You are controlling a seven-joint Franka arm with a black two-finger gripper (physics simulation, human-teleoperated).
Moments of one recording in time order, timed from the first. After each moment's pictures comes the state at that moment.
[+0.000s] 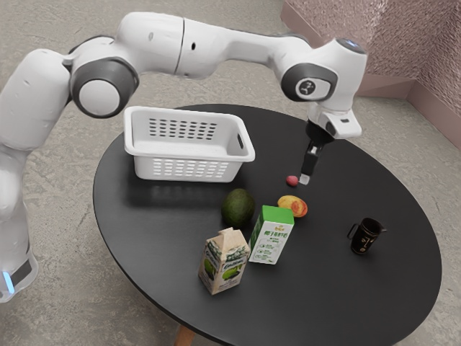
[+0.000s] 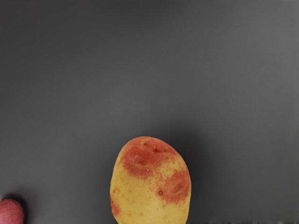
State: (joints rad) arm 0.01 0.45 -0.14 -1.21 0.05 1.70 0.51
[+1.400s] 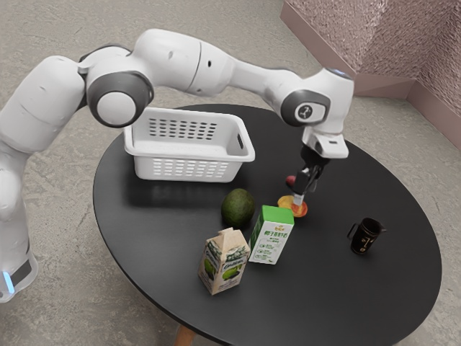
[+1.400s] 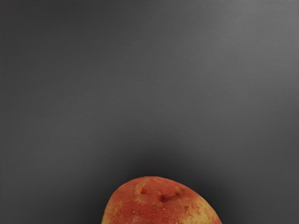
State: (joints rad) arm 0.02 0.54 -0.08 -1.26 -0.13 1.82 0.81
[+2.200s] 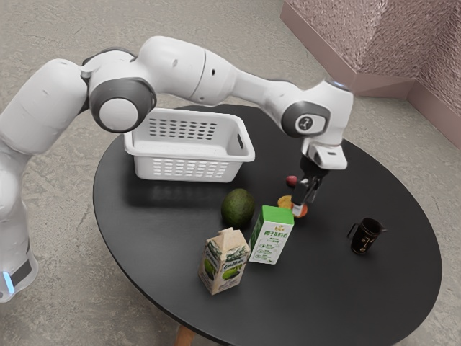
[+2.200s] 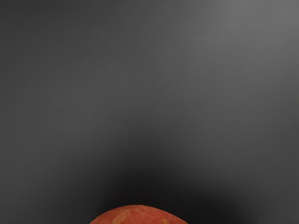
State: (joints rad) arm -0.03 0.56 -0.03 -1.28 -0.17 1.85 0.84
